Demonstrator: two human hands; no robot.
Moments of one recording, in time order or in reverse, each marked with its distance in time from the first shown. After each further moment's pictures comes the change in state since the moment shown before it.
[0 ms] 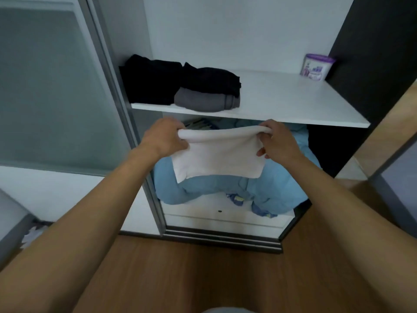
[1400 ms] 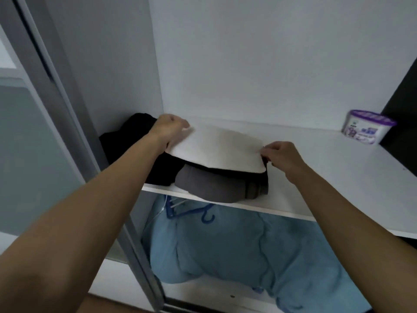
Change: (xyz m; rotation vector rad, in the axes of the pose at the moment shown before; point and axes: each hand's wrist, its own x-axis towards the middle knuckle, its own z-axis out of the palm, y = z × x) left_hand 0.332 -0.069 -0.055 -0.835 0.278 -0.407; right_hand 0.338 -0.005 0.046 0.246 -0.019 0.168
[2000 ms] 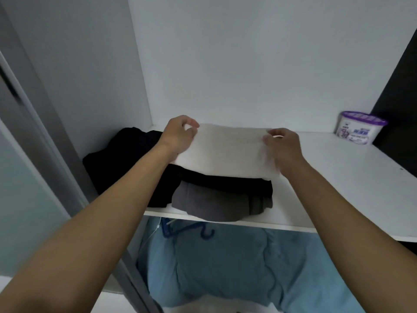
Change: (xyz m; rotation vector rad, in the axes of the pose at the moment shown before) left_hand 0.049 -0.005 0.038 0.158 -0.044 0.303; right_hand 0.035 -0.023 0.012 0.156 0.319 -0.076
